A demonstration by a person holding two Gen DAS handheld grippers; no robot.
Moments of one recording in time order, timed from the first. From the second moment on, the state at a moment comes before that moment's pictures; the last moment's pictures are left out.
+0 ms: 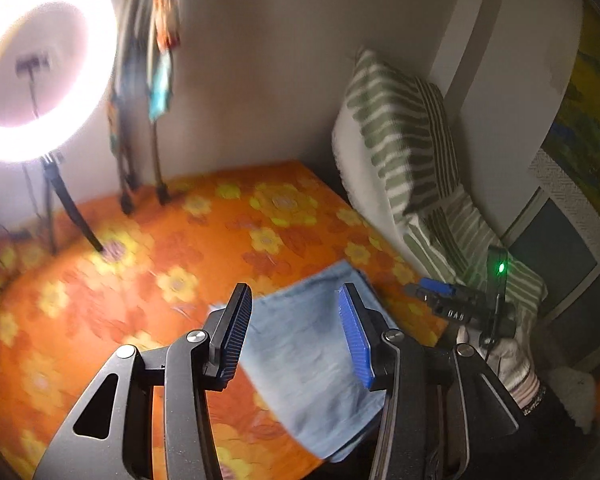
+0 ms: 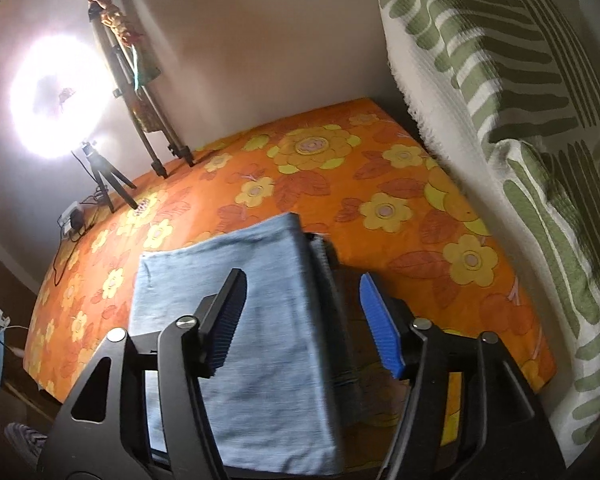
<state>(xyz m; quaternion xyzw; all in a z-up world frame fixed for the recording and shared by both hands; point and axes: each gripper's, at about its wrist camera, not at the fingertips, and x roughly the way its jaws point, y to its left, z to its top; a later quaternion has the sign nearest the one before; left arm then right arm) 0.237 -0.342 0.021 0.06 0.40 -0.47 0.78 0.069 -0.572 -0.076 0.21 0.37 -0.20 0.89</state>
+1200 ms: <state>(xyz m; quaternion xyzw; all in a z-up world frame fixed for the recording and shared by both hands) 0.242 -0.336 -0.183 -0.09 0.56 -0.42 0.71 0.096 -0.629 -0.172 0.28 0.45 -0.06 0.85</state>
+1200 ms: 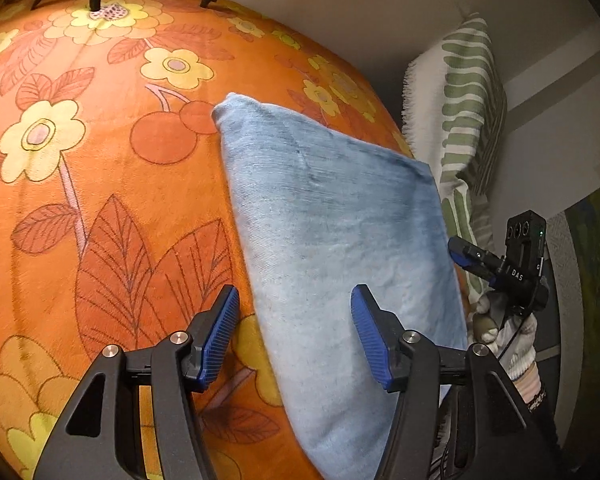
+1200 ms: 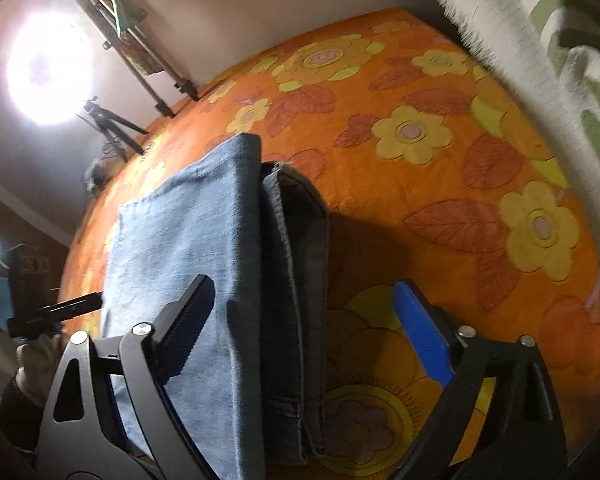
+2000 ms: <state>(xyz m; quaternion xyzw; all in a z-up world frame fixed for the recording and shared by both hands) 0.244 -0.350 -0.186 -0.11 0.53 -0.46 0.70 0.113 -0.614 -0.197 0.34 0.43 0.10 0.83</state>
